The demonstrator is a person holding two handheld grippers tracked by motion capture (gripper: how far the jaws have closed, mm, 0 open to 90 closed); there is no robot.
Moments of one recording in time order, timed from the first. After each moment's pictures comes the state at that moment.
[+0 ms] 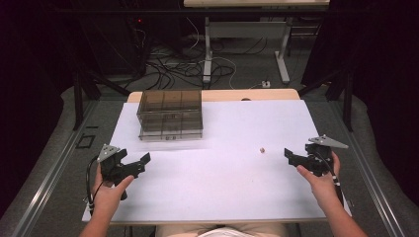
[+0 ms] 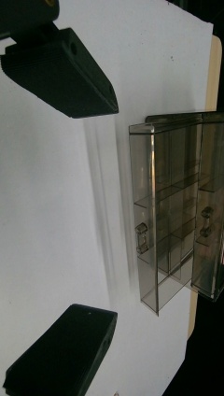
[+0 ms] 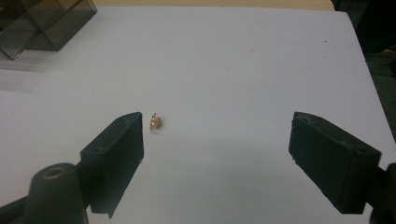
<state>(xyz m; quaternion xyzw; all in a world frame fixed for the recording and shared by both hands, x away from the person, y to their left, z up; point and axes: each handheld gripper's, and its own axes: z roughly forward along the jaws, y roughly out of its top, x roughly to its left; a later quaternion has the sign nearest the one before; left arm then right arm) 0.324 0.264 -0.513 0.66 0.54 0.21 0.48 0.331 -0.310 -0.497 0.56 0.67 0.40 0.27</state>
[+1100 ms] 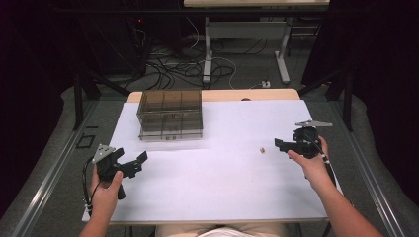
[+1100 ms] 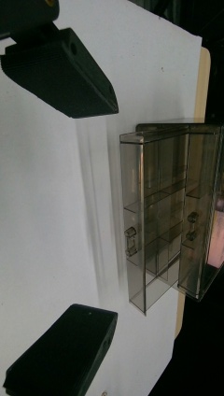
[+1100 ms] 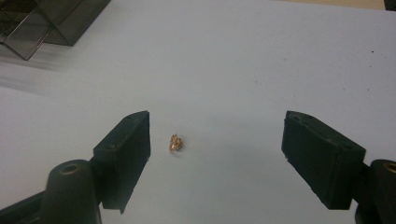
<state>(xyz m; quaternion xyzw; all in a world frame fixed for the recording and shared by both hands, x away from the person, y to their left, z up) 0.322 0.270 -0.510 0.65 0.54 0.22 0.49 0.376 -0.289 -0.479 0.55 0.71 0.37 0.21</state>
